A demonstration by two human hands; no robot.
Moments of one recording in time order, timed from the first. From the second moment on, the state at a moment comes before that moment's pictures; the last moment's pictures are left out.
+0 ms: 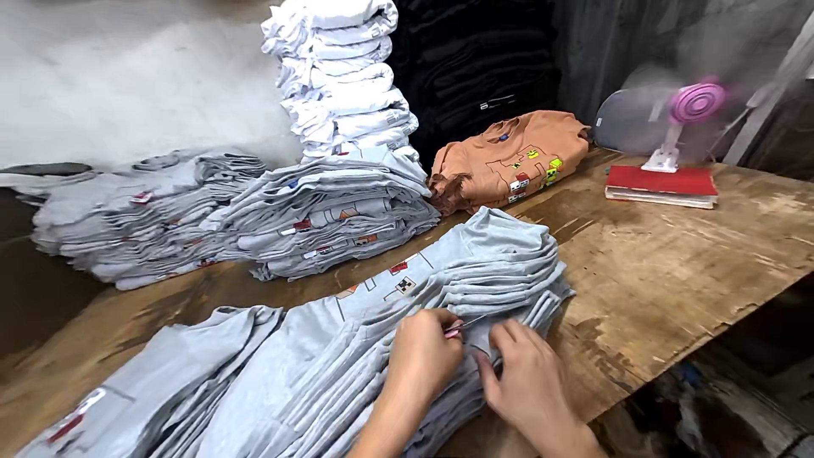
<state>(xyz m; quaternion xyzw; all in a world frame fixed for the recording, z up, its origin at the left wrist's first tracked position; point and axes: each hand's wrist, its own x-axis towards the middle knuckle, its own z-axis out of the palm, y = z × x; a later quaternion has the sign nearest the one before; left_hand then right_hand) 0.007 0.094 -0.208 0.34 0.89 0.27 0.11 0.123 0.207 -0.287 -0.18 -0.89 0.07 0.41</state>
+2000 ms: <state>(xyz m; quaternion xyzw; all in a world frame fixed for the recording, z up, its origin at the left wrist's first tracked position) 0.033 0.045 -0.265 0.50 0.75 0.37 -0.20 0.123 0.230 -0.325 0.02 -0.71 0.34 0.61</state>
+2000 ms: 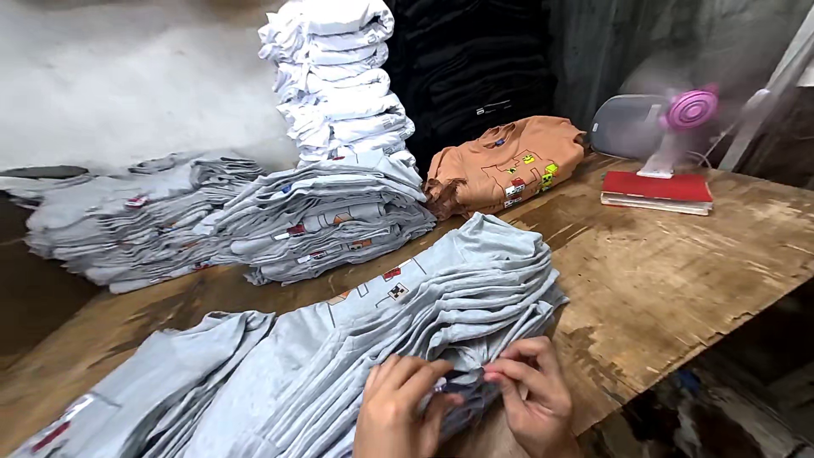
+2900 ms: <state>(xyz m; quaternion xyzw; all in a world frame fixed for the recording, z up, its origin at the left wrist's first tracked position) -0.007 0.110 -0.254 0.42 0.81 0.36 -0.18 0.156 0.257 -0.314 -0.21 -0.71 0.21 0.64</state>
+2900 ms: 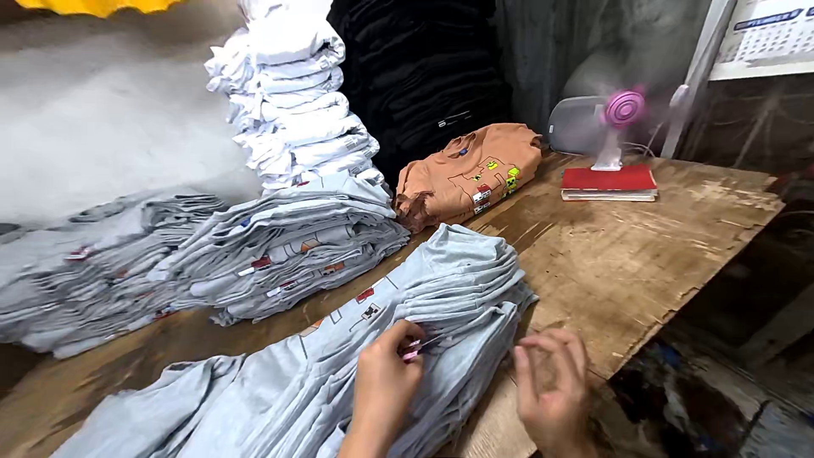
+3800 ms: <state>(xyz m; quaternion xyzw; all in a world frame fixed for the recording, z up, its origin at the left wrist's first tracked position) 0.036 0.128 -0.281 0.53 0.68 0.27 -0.44 0.155 0.247 -0.319 -0.25 -0.78 0.22 0.54</state>
